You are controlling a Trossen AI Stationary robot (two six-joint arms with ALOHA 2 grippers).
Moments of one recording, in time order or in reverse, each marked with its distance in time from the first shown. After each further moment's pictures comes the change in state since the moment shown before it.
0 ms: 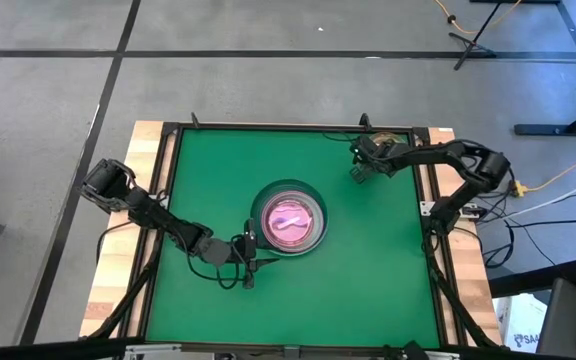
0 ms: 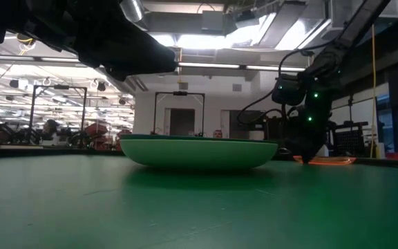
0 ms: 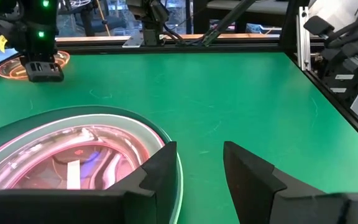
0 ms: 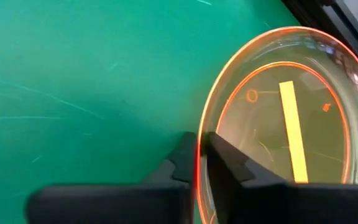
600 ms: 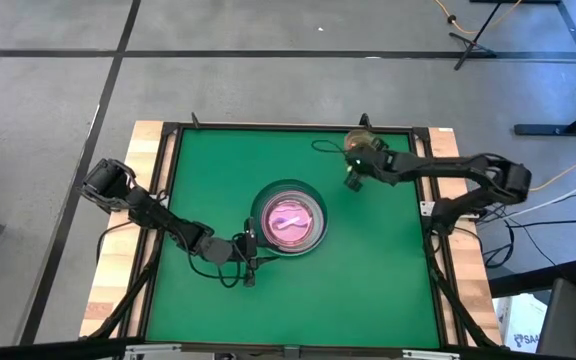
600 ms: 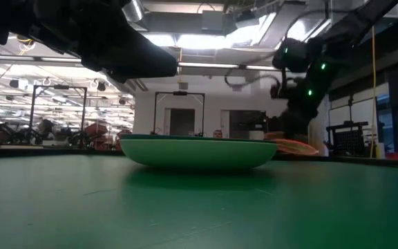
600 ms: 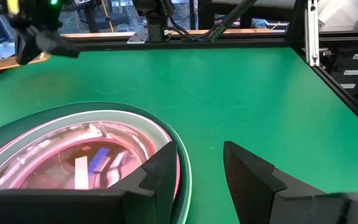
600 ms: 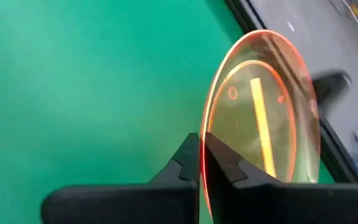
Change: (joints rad) left arm 0.011 0.000 0.000 -0.020 0.000 0.000; right arm 0.228 -0.232 -0.004 0.014 -0.003 -0.180
